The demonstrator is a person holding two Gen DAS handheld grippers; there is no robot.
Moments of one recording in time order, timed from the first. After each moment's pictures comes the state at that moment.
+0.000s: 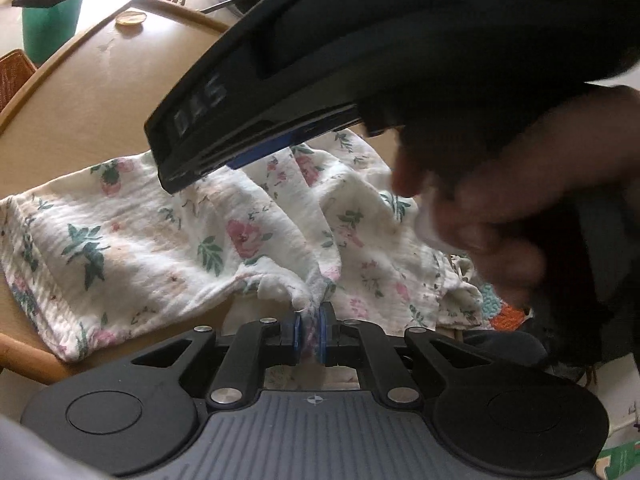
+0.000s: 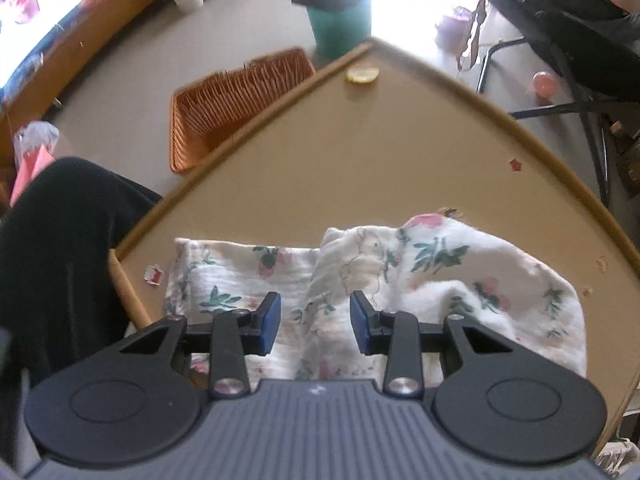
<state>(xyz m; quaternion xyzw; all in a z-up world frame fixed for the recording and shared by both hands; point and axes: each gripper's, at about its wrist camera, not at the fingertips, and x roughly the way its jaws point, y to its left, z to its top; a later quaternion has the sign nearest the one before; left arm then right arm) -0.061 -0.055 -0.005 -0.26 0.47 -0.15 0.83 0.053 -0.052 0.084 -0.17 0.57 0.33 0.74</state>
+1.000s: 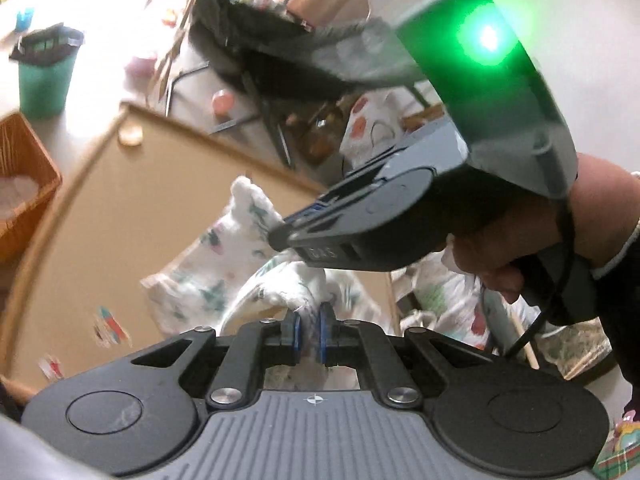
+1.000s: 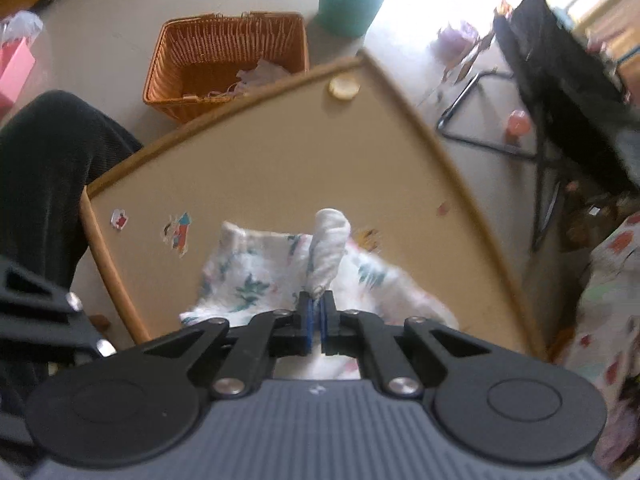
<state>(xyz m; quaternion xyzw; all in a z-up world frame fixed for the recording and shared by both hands) -0.045 -0.016 0.078 -0.28 0.40 -0.16 0.86 0.049 -0.037 0.167 -0.36 0.54 0.30 0.70</state>
